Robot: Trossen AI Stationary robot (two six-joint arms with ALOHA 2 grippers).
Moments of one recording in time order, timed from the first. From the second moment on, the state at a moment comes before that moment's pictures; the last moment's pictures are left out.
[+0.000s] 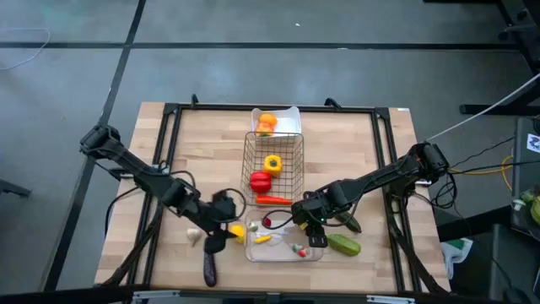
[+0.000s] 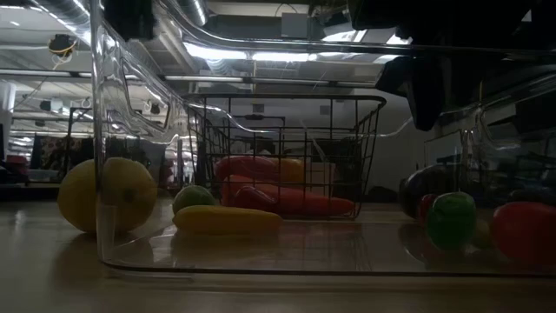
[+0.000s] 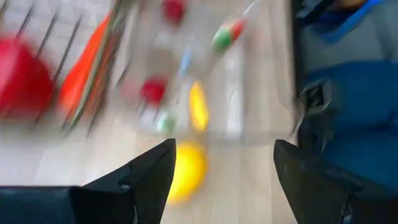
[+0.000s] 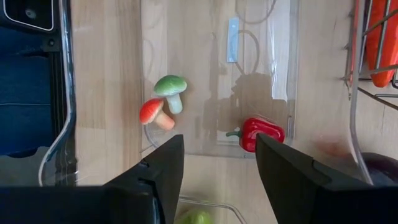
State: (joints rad) left arm -0.53 1.38 1.01 -0.48 -0.20 -0.66; right arm 0.36 1.72 1.28 -0.76 -0.18 0.36
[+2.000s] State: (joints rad) left arm -0.74 1.70 0.94 -0.56 0.07 -2.09; right arm 0.36 1.72 1.28 -0.81 -0.20 0.36
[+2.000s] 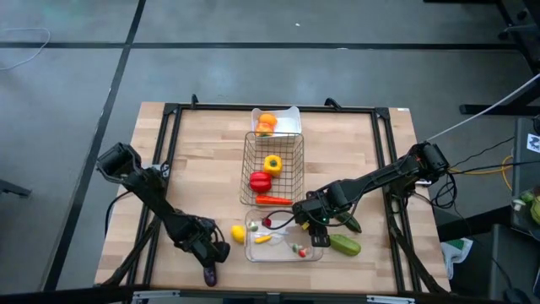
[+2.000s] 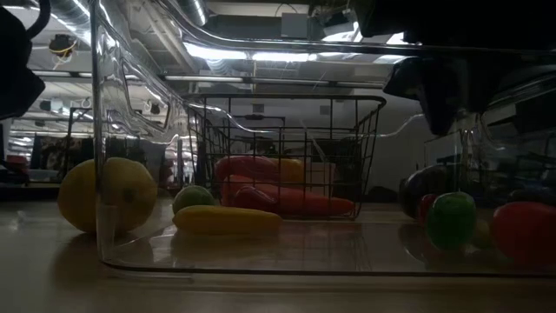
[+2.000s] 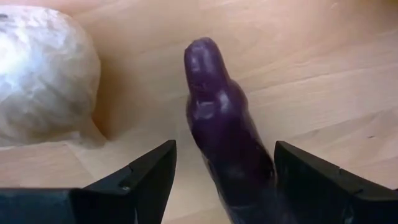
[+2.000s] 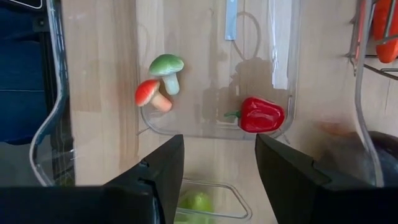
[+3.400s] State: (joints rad) left arm -0.67 1.42 0.94 -0.47 -0.02 -1.69; right arm 0.36 1.43 1.28 -1.10 0.10 0.33
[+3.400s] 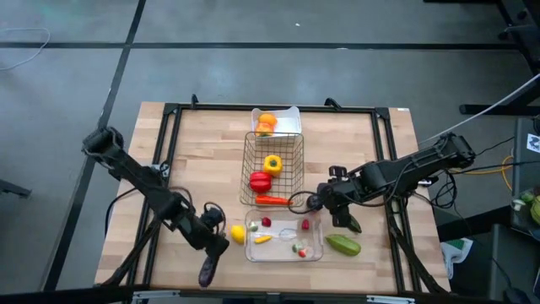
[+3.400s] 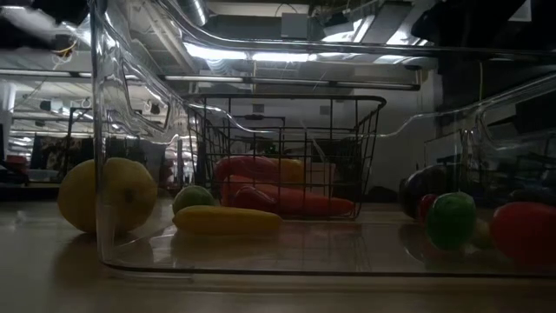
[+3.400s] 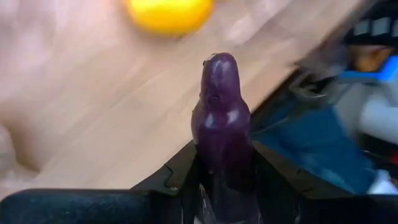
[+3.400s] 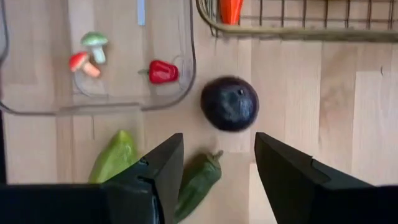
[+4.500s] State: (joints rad) left arm 0.08 1.34 0.94 -0.25 -0.49 -0.54; right arm 0.36 1.43 1.28 -1.09 0.18 0.33
